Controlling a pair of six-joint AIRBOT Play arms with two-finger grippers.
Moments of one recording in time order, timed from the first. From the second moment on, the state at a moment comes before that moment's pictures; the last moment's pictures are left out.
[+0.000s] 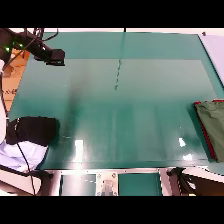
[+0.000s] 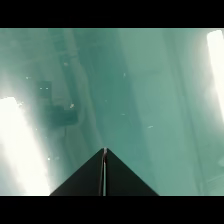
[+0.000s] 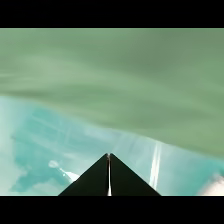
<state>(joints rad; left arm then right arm) -0.06 -1.67 1.96 1.25 -1.44 -1.40 -1.11 -1.31 1.25 -1.25 1.54 1.71</state>
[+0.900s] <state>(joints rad) -0.18 -1.09 1.00 1.27 -1.35 -1.55 0.09 -1.13 0.93 -1.29 1.17 1.59</state>
